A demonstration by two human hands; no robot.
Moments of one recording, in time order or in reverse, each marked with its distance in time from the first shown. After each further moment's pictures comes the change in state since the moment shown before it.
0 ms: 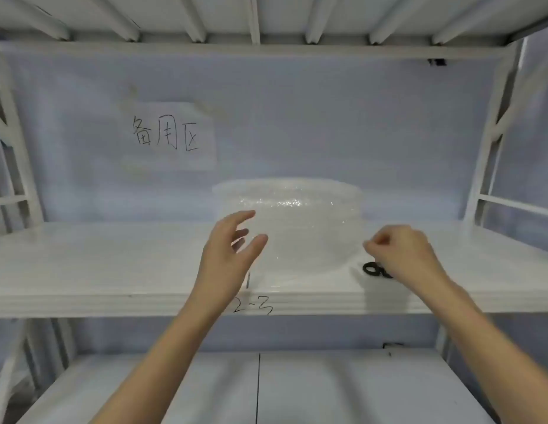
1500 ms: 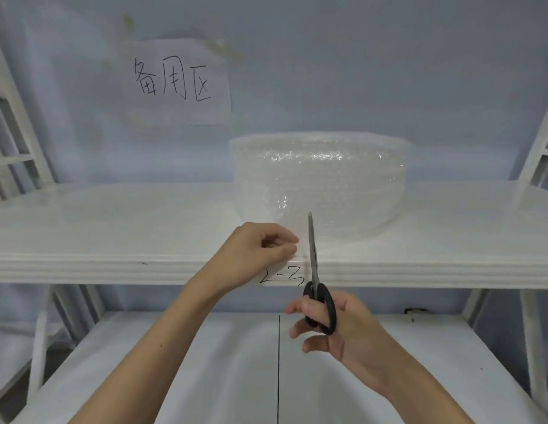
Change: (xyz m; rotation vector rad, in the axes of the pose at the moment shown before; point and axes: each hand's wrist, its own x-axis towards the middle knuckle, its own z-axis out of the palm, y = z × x) left_hand 0.005 -0.049 -0.017 0.173 -0.451 -0.197; right_hand -0.122 -0.053 0.103 1.226 -0.824 0.359
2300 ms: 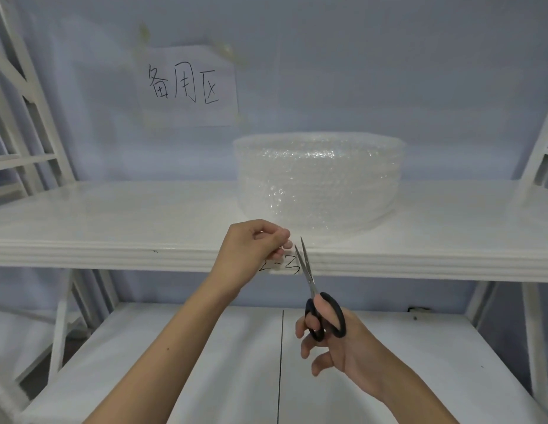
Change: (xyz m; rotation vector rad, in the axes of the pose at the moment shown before) left_hand -0.026 0.019 0.018 -0.314 0.263 -0.148; right_hand -0.014 0.025 -0.022 -0.078 -0.074 0.127
